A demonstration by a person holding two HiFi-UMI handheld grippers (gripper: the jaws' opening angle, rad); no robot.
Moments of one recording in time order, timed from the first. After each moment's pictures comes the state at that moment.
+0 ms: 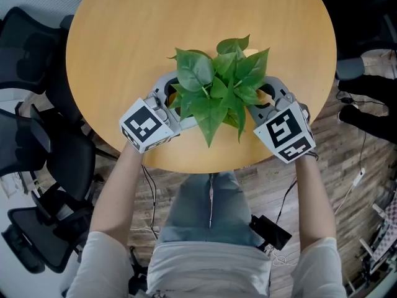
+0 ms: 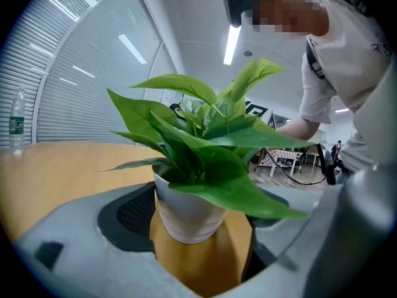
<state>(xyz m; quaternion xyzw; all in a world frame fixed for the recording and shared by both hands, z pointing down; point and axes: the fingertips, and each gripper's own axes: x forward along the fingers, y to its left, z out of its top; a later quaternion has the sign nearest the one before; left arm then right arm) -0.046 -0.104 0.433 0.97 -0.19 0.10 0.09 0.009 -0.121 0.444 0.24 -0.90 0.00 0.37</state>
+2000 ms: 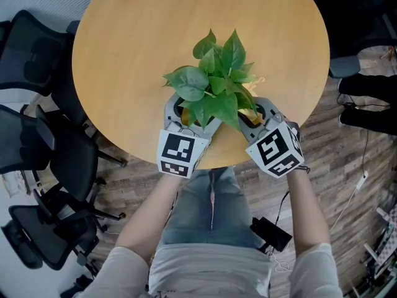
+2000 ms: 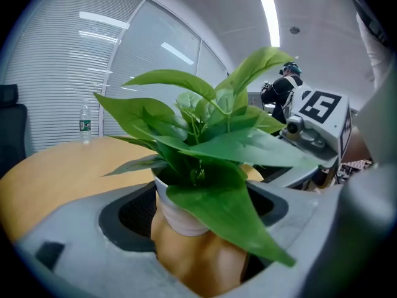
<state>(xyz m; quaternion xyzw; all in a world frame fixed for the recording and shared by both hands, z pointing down) -0.031 -0.092 0.441 0.87 -0.46 0.14 0.13 0.017 -0.064 0.450 0.23 -0.91 0.02 0.36</state>
